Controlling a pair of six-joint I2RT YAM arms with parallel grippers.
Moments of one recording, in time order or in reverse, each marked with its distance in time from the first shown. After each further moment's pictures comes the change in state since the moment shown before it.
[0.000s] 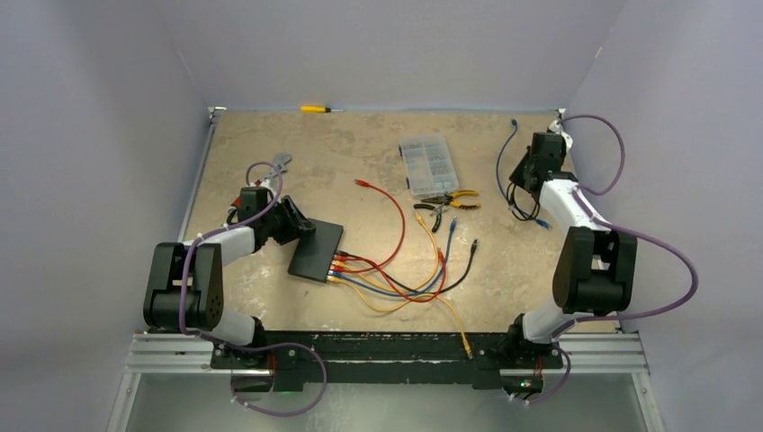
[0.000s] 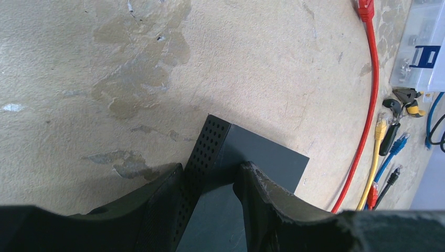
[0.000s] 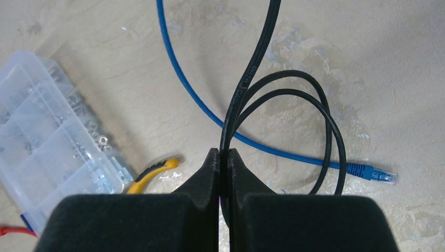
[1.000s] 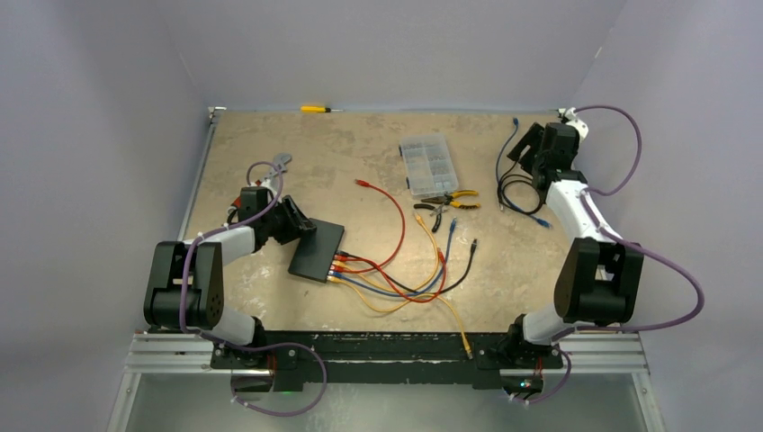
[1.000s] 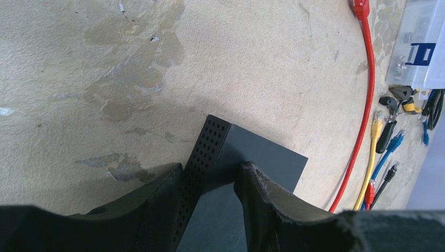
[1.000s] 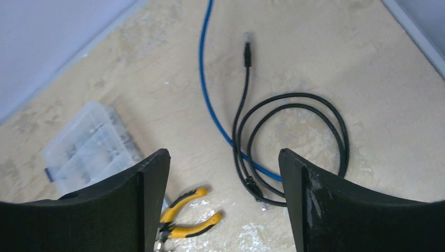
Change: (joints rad) left arm 0.000 0.007 0.000 0.011 0.016 0.000; right arm -0.027 -0.025 0.039 0.073 0.023 0.035
